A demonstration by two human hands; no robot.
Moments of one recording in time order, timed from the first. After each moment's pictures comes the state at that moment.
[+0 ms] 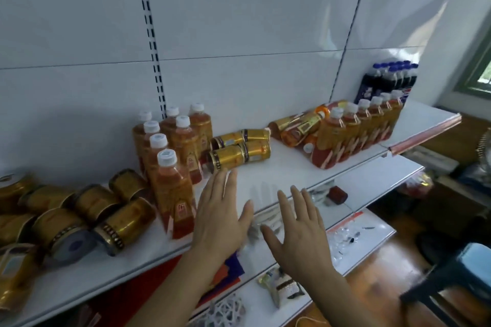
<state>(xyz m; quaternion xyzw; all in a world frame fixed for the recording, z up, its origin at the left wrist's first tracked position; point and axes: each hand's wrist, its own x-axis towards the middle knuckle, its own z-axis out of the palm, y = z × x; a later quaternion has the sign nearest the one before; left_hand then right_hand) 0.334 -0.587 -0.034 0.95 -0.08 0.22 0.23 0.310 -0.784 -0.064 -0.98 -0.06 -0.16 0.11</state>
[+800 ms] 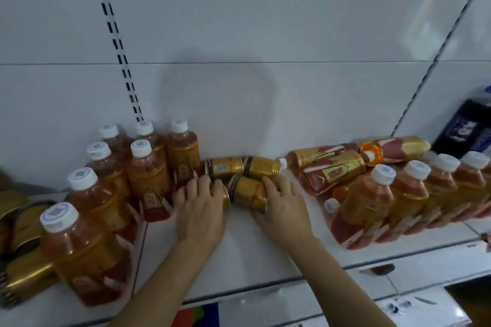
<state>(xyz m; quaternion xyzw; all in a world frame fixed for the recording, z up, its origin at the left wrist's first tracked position) 0.503 -0.622 -0.044 0.97 0.14 0.19 -0.03 0.589 -0.810 -0.064 -0.95 -0.25 -0.11 0.17</state>
